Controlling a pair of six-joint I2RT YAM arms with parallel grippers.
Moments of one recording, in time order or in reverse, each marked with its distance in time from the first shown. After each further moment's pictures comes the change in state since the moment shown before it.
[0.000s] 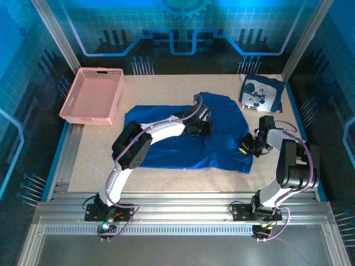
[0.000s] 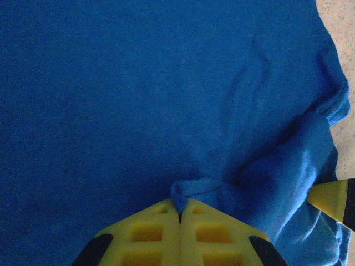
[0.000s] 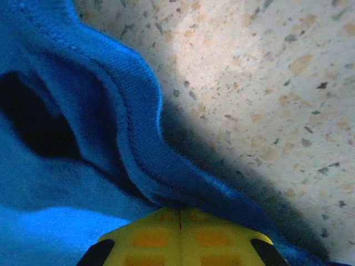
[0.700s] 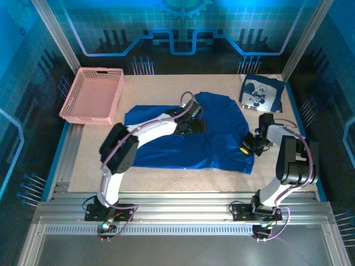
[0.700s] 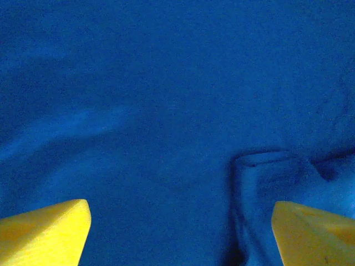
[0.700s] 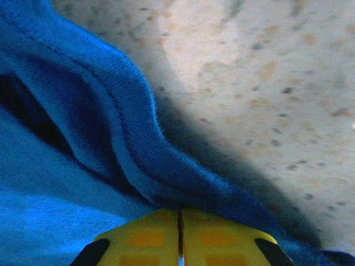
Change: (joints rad) left arm 0.025 -0.225 -0.128 -0.198 -0.271 -0.066; right arm 0.000 0.027 0.060 -0.102 0.063 -0.014
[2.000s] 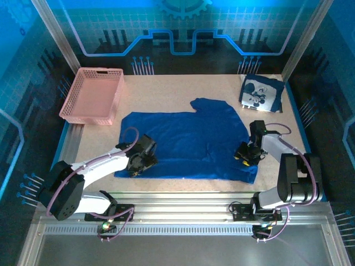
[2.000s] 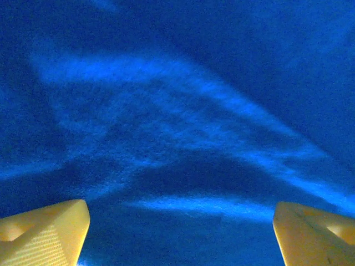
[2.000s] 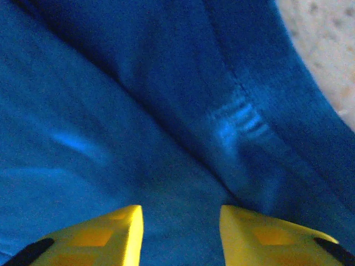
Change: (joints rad) left arm 0.126 -0.657 -0.829 -0.161 -0.016 -0.377; right arm 0.143 -0.204 -0.128 -0.099 0.090 0.020
